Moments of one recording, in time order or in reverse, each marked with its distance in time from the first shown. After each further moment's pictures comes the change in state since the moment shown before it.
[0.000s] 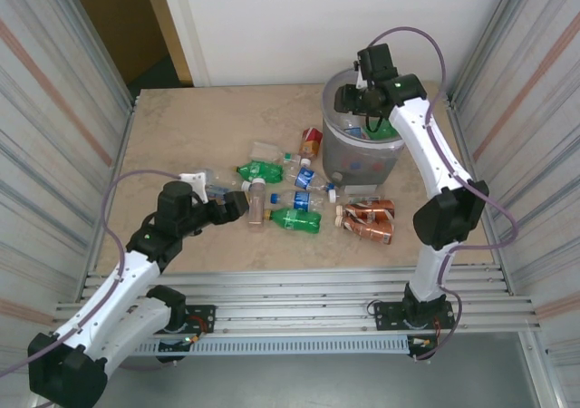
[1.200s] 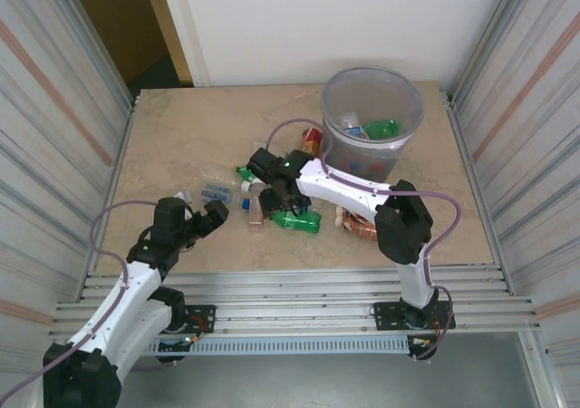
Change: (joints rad) left arm 0.157 -0.056 -0.168 -0.064 -0.093 -0.202; right arm 0.517 0.157 -0.396 -0.043 0.013 0.247
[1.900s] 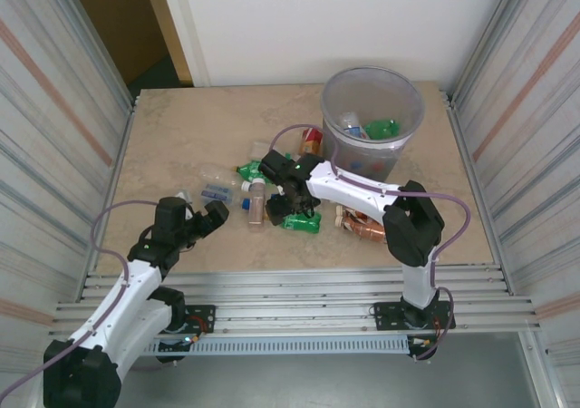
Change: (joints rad) left arm 0.000 0.021 0.000 0.003 0.000 0.000; right arm -0.028 -0.049 -0.096 0.052 -0.047 -0.204
